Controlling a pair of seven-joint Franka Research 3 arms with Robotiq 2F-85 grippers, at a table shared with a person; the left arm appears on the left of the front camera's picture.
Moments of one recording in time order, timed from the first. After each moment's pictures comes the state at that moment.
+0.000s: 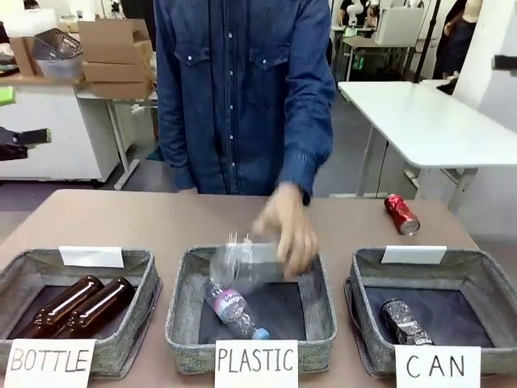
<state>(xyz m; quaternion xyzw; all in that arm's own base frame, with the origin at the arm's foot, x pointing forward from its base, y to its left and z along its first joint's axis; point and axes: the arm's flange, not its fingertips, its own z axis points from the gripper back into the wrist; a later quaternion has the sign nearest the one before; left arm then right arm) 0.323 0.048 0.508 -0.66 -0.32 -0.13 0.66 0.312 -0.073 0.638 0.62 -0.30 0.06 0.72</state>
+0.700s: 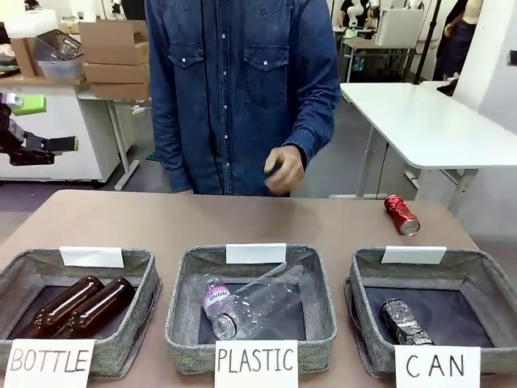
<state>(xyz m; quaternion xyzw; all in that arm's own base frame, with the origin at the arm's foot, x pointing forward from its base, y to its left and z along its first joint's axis) 0.330 0.017 0.504 -0.66 -0.29 -0.15 0.67 0.300 -0.084 0.647 0.61 -0.33 0.07 0.72</state>
